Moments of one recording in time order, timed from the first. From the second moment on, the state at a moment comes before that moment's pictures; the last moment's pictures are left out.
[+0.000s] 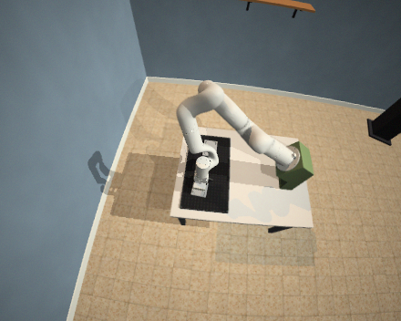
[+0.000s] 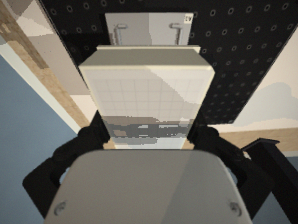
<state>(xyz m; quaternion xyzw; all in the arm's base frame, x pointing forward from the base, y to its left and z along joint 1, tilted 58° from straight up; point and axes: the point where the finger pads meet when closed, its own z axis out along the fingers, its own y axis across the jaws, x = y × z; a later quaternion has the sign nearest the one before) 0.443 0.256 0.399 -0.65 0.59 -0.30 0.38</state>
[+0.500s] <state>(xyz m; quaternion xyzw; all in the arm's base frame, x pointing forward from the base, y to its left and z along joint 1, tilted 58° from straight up) 0.455 0.258 0.391 -0.65 0.59 -0.30 0.38</state>
